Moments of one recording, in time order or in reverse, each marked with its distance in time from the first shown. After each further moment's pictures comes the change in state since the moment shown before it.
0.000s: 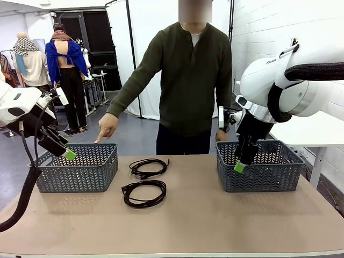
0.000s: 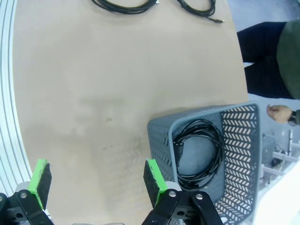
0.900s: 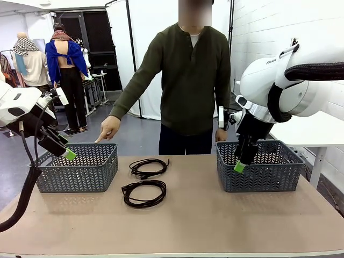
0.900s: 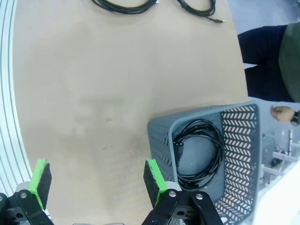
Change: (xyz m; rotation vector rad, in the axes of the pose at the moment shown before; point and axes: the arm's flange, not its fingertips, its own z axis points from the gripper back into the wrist) left arm 0.000 0.000 0.000 0.000 0.000 0.000; right arm 0.000 0.000 0.000 0.000 0.000 0.000
